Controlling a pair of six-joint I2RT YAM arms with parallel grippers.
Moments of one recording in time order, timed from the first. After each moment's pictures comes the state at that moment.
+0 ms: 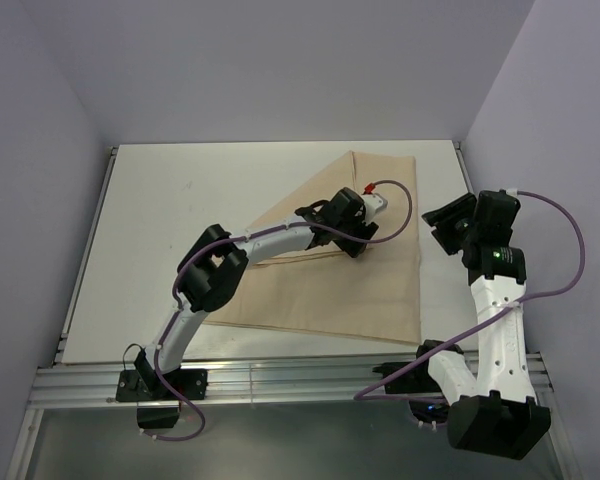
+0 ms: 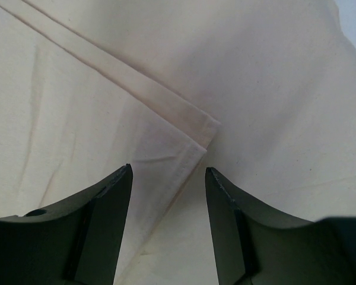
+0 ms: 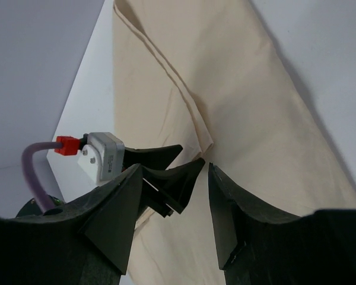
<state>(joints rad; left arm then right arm) -0.93 2.25 1.81 -0.30 0.07 -0.07 -0.22 0.90 0.96 -0.69 -0.15 0.86</state>
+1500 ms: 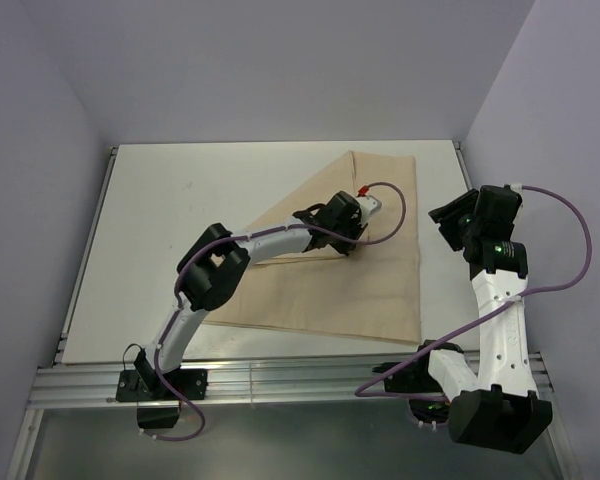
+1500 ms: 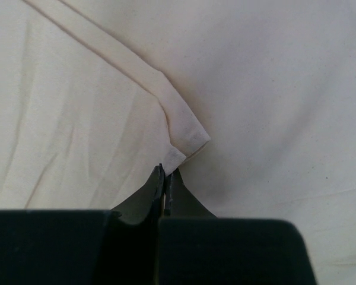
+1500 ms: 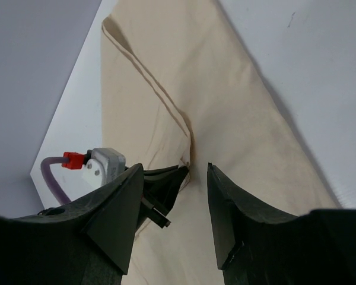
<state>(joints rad) -0.91 2.27 1.76 -0.25 0.08 -0.11 -0.22 0.94 1.00 -0.70 -0.06 0.82</state>
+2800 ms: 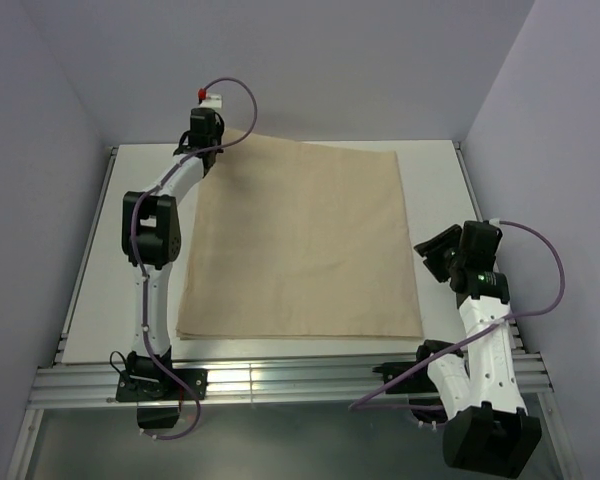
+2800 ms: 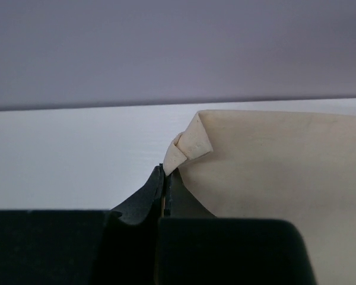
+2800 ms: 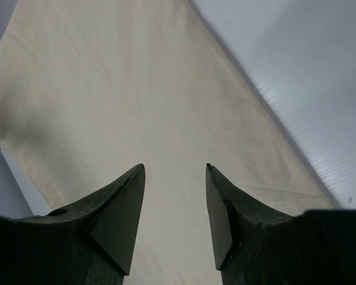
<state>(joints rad) -0.19 2.32 1.99 -0.06 -0.27 0.04 -0.22 0.78 0.69 -0.64 -0.13 0.83</state>
